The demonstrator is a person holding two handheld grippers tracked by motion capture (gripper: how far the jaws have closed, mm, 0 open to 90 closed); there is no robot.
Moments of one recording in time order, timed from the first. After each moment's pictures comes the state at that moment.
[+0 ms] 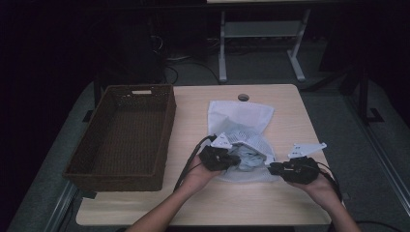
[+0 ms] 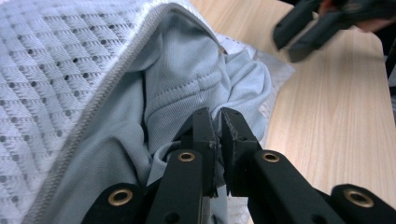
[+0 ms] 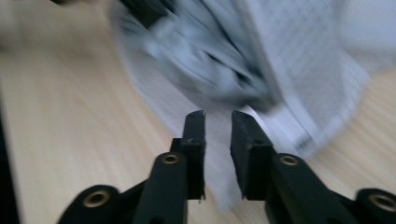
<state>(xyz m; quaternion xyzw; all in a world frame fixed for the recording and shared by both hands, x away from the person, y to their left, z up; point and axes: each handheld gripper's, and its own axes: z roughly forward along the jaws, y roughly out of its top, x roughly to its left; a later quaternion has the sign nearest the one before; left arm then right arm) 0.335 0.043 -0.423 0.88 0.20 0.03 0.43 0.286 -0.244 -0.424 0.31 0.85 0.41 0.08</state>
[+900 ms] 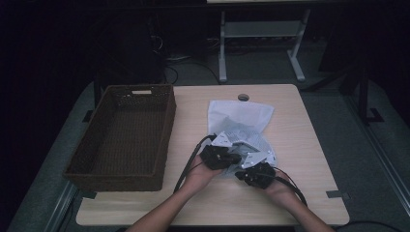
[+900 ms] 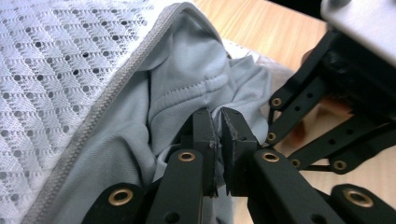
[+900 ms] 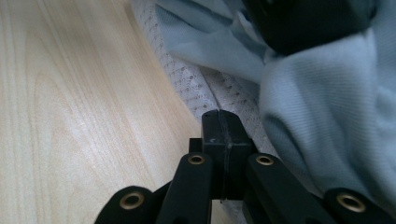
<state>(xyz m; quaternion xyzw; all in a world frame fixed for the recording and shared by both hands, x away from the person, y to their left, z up) 0.338 0.039 -0.430 0.87 0.22 0.04 0.43 0.296 -0.141 -0.466 0.25 0.90 0.34 0.09</state>
